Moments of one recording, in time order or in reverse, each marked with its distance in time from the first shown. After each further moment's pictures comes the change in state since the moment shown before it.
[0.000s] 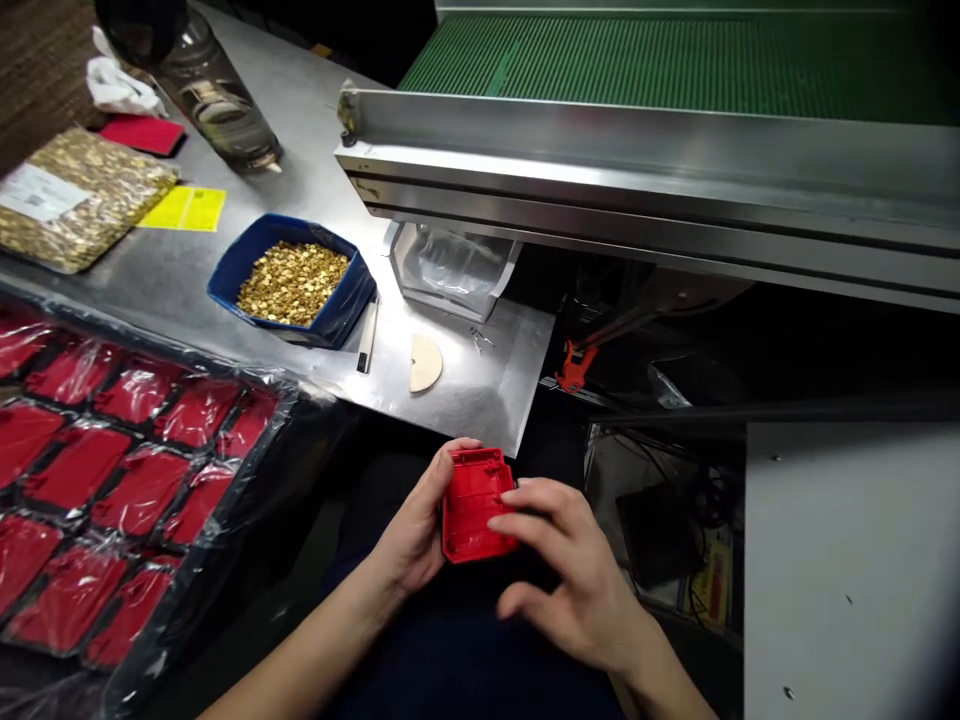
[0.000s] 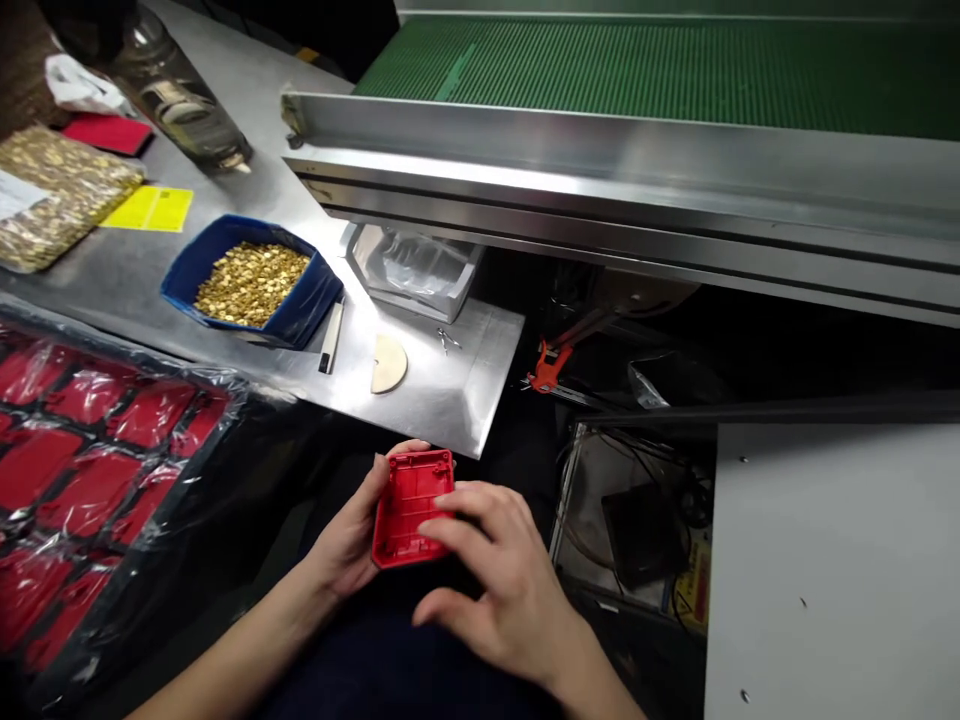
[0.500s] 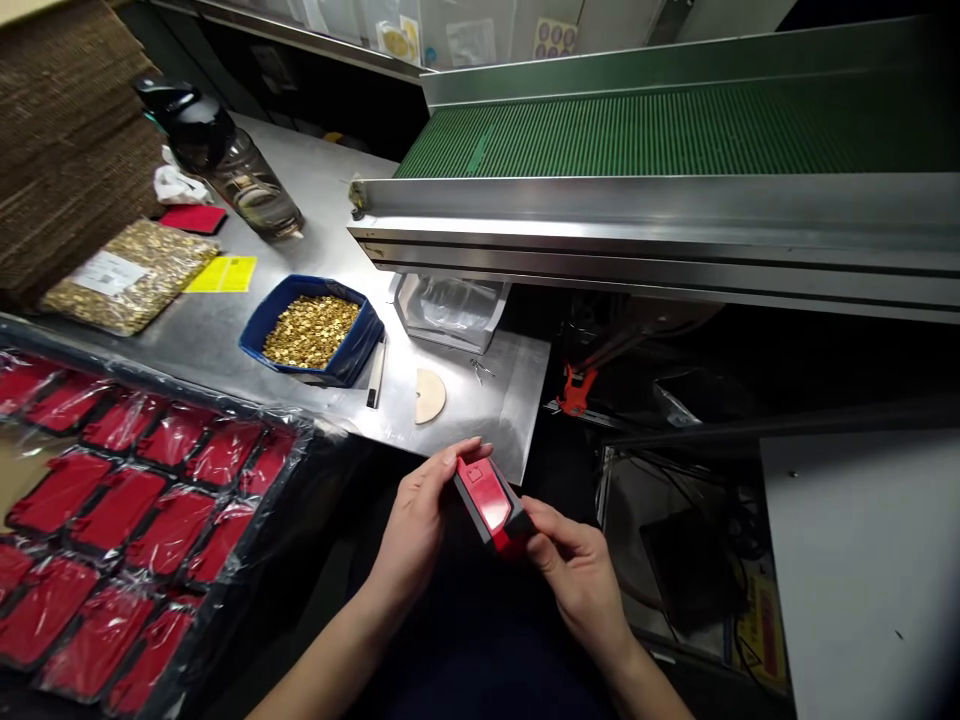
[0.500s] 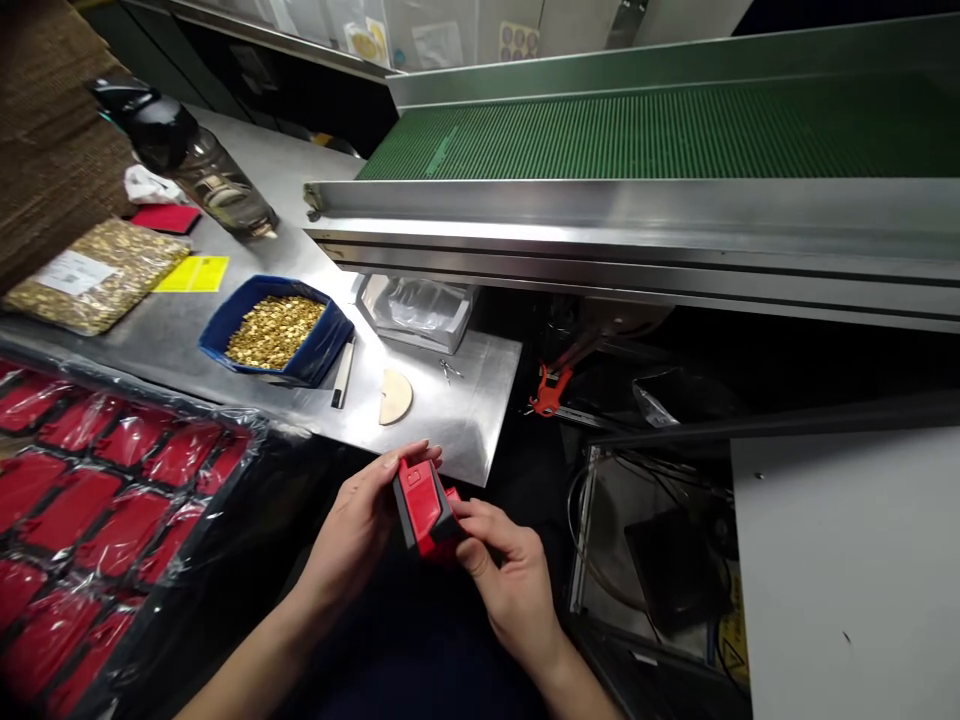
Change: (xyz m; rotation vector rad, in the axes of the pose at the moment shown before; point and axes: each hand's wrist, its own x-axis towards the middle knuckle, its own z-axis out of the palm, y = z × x) left_hand 0.007 0.033 0.023 0.480 0.127 0.353; right_hand 0.006 0.015 0.025 0.712 0.271 0.309
